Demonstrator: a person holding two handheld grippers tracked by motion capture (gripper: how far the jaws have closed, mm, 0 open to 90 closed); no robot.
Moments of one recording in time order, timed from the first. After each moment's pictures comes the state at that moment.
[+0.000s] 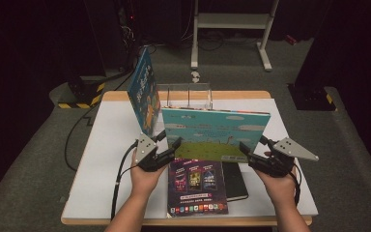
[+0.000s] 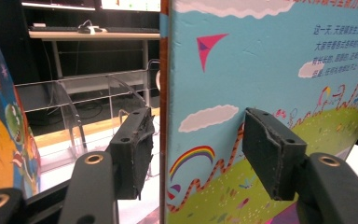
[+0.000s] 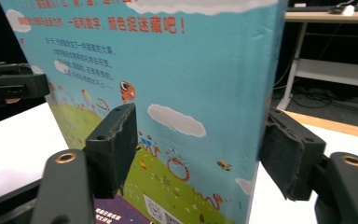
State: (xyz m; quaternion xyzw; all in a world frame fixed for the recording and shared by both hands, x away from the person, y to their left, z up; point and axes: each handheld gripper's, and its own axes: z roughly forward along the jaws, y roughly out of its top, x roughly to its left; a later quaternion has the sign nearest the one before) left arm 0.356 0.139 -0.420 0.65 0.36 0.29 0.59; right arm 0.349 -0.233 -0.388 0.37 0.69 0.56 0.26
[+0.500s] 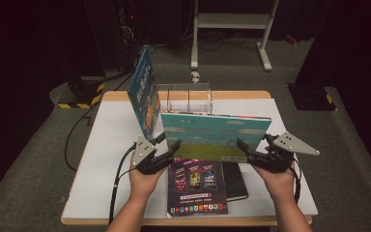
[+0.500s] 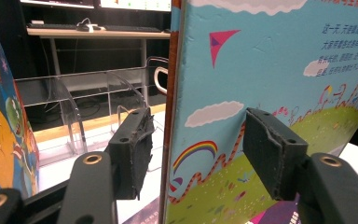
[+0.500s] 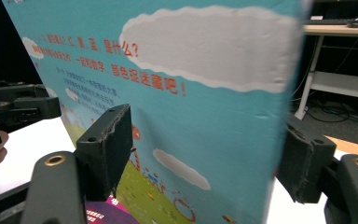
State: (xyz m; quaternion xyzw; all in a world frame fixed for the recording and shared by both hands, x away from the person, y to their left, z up) left arm 0.349 0.142 -0.423 0.65 0.37 0.29 0.60; right arm 0.355 -0.227 -0.375 0.34 0.69 0.59 0.25
